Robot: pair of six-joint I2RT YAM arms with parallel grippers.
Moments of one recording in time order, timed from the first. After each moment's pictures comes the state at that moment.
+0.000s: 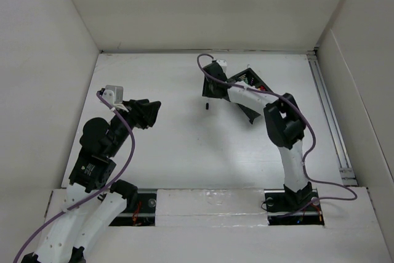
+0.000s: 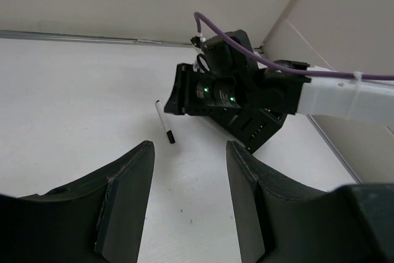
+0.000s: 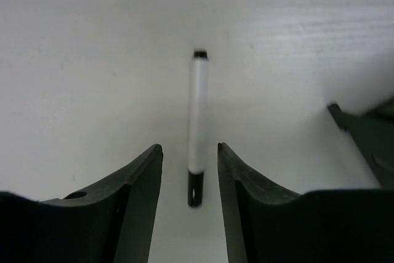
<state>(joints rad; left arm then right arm) -0.41 0.54 0.81 -0.26 0.06 -0.40 0.63 2.09 1.61 -0.35 0.31 0.60</state>
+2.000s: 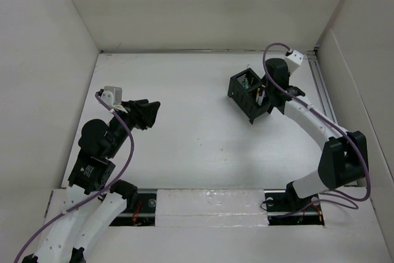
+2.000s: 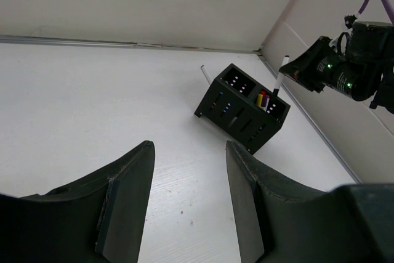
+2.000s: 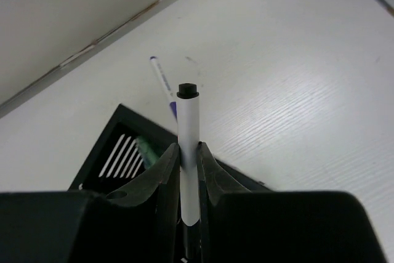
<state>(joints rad) -0.41 0.52 0.81 -0.26 0.06 -0.40 0.32 1.48 1.14 -0.11 0.60 0.60</state>
